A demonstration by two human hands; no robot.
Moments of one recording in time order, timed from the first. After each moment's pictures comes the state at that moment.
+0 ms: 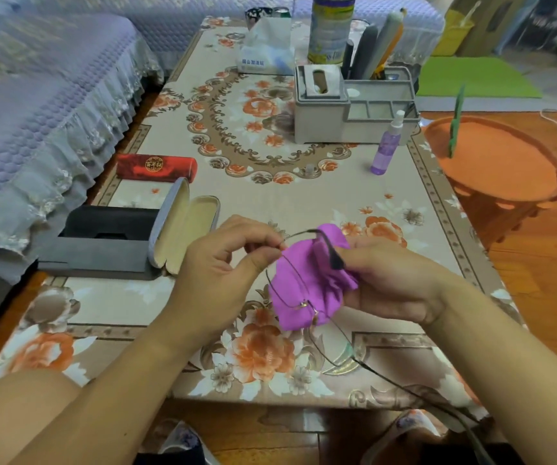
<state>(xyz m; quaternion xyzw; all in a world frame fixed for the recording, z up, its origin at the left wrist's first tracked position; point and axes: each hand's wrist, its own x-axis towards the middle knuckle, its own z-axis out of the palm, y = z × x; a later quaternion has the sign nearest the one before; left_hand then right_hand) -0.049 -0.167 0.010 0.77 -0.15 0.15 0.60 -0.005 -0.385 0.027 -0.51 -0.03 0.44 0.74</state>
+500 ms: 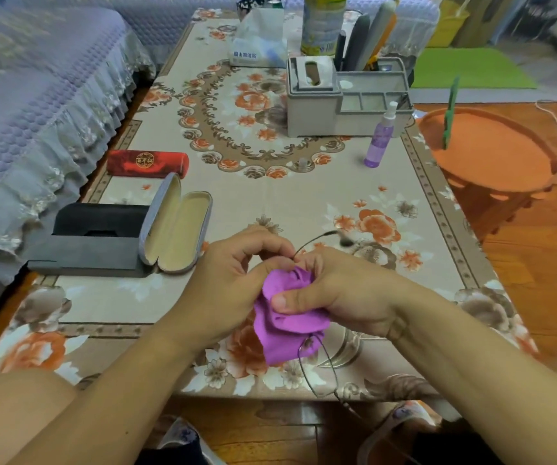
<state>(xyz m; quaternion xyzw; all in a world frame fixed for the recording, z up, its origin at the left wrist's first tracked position) -0.051 -0.182 0.008 0.76 -0.13 0.04 0.63 -0.020 -0.362 0.011 -0.60 -0.12 0.43 0.66</state>
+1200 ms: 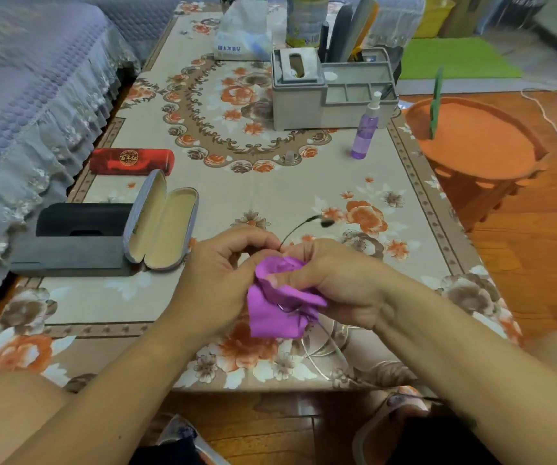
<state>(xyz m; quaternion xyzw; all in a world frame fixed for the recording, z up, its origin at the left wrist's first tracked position) -0.057 -0.191 0.006 0.77 -0.08 0.06 0.62 -0.024 -0.364 0.013 -0.57 -0.01 0.41 0.71</state>
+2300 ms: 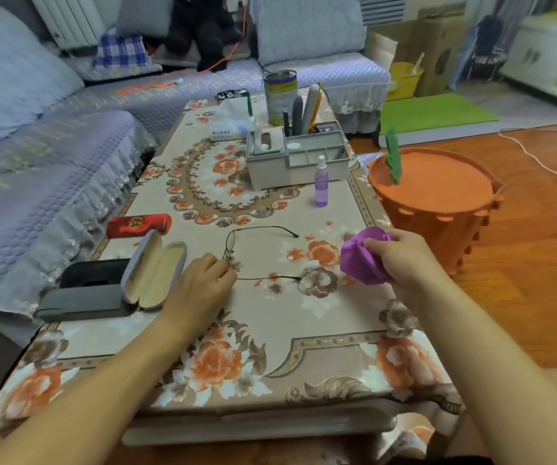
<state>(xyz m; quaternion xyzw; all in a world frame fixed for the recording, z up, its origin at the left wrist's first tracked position) -0.014 -0.185 -0.035 0.93 -0.25 0.24 -0.09 0.000 -0.519 0.025 -0.73 0.19 0.05 0.66</state>
